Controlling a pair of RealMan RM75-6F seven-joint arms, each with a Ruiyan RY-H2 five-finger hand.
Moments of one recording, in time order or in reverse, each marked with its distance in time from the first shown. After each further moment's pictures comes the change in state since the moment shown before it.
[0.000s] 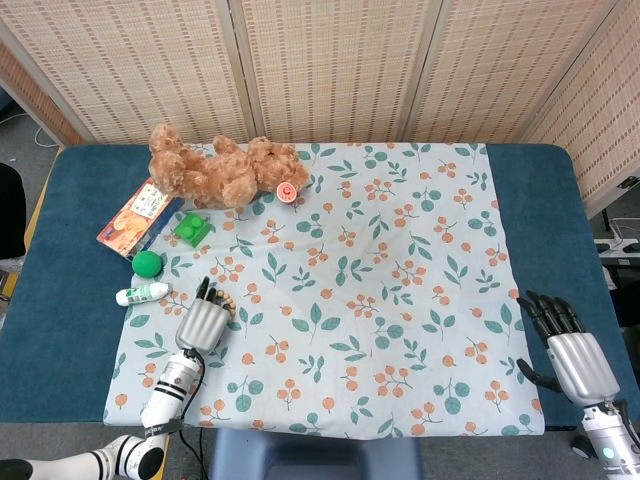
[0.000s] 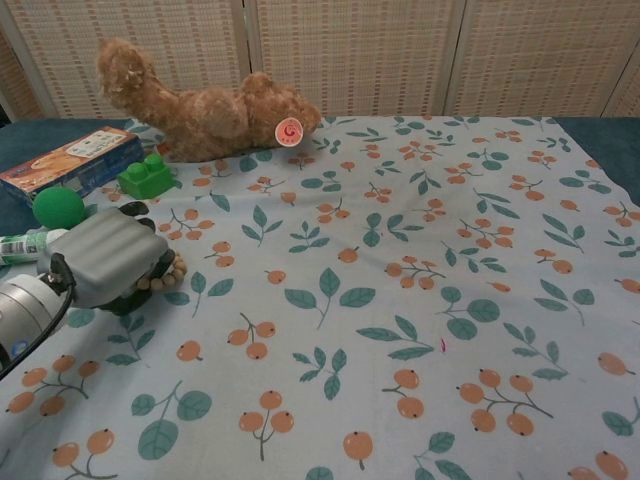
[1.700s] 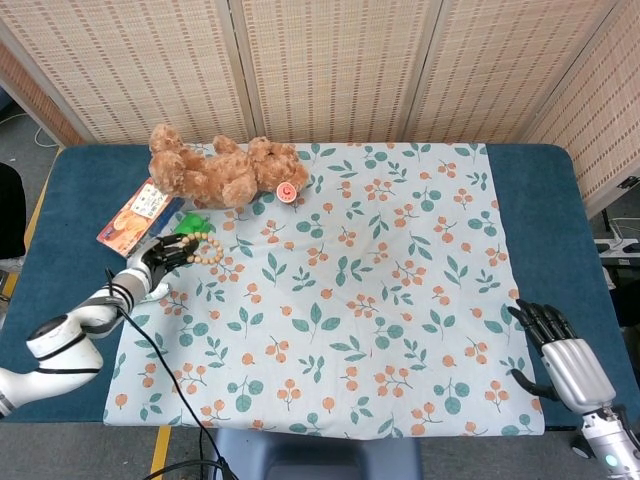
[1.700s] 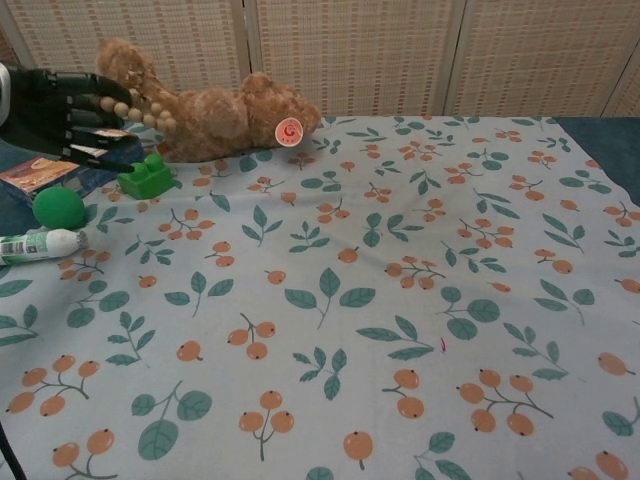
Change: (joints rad) left arm -0.120 0.553 -0.762 -0.390 -1.940 -0.621 -0.488; right arm 0.007 0.032 -0.038 -0.013 -0.057 -0.012 0.060
